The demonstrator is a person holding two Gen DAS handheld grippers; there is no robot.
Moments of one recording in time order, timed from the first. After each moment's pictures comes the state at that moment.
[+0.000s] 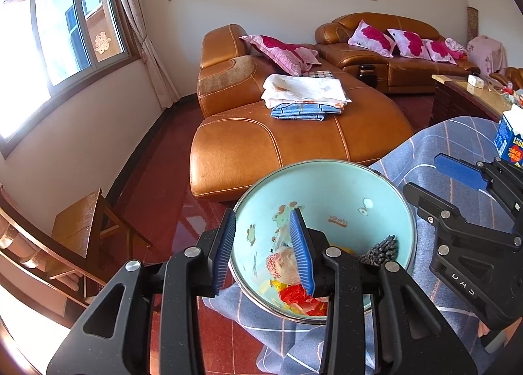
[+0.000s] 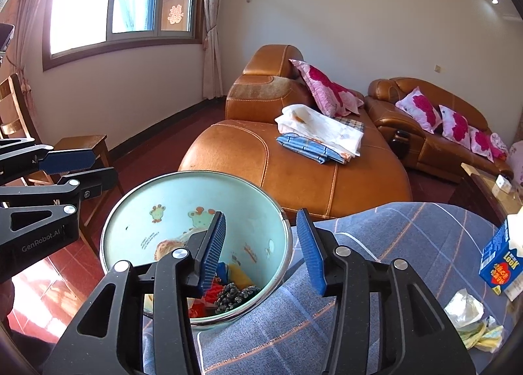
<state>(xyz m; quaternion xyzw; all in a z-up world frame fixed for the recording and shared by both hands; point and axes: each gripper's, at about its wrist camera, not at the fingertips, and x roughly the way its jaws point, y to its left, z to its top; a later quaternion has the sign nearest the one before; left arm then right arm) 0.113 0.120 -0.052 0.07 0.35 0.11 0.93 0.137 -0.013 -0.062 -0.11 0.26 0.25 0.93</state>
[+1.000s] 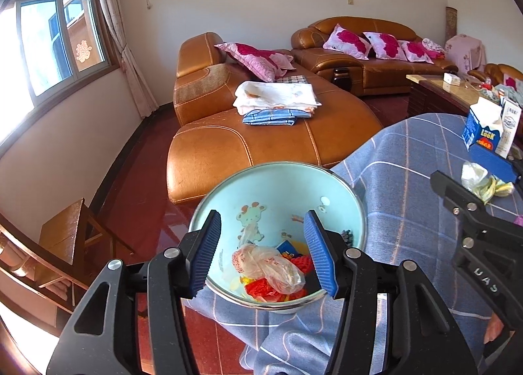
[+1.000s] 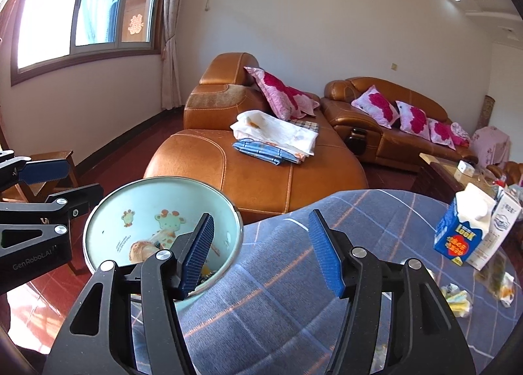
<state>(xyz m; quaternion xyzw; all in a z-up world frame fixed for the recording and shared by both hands) 0.095 0.075 -0.044 0.07 0.34 0.05 0.94 0.096 -0.059 -0.041 -0.09 0.24 0.13 0.96</state>
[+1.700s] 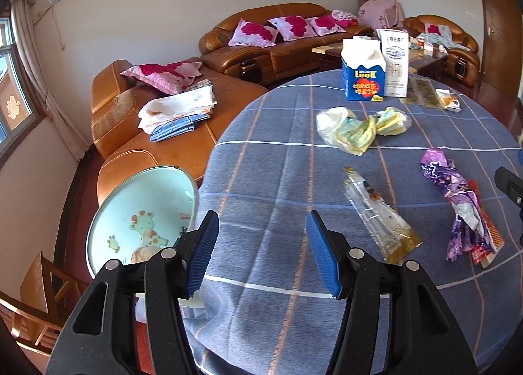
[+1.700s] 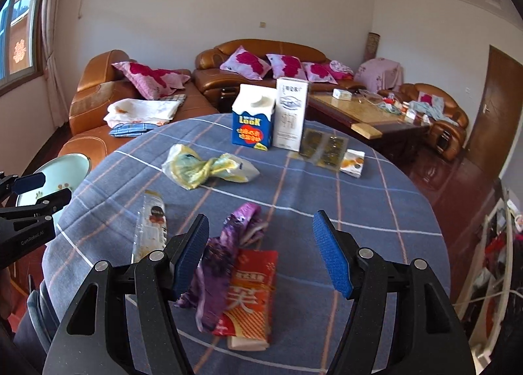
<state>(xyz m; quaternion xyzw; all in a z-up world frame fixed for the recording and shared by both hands) 0.053 -0.074 -0.073 0.16 0.35 -0.11 0.92 -0.040 -0.250 -0.057 0.00 0.30 -0.12 0.95</state>
